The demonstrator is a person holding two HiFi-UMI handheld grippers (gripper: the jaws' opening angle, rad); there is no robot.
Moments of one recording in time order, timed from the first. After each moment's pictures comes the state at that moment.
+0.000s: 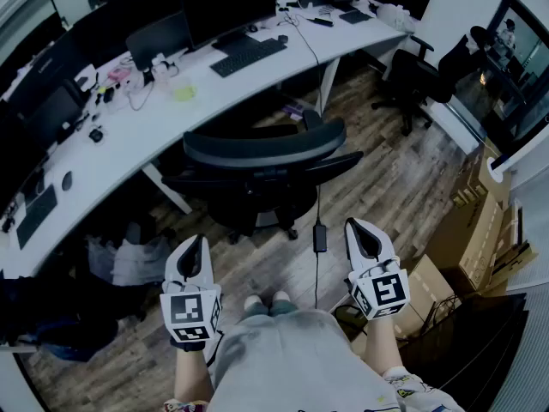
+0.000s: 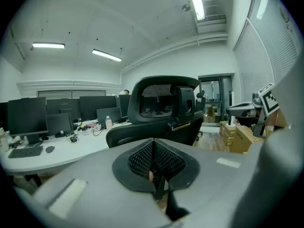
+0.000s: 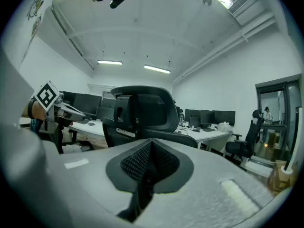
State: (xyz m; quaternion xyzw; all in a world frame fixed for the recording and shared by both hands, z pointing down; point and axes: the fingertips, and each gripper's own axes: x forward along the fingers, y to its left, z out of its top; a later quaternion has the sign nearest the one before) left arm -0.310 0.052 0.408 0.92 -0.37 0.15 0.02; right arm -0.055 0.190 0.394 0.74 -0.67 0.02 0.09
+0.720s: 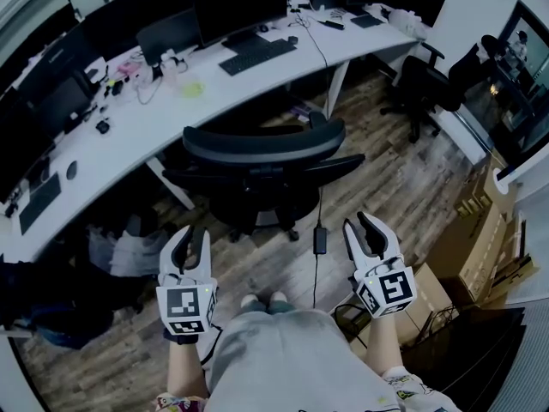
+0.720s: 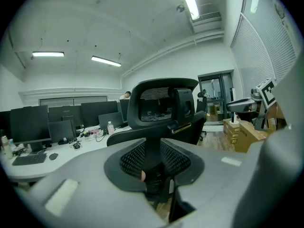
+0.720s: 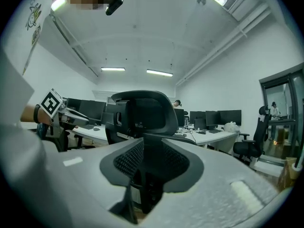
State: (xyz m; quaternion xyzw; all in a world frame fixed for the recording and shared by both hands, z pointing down) left arm -0.302 0.054 0.401 0.91 -0.38 0.14 -0.02; right arm -0.037 0.193 0.386 0.71 -0.70 0.01 0.06
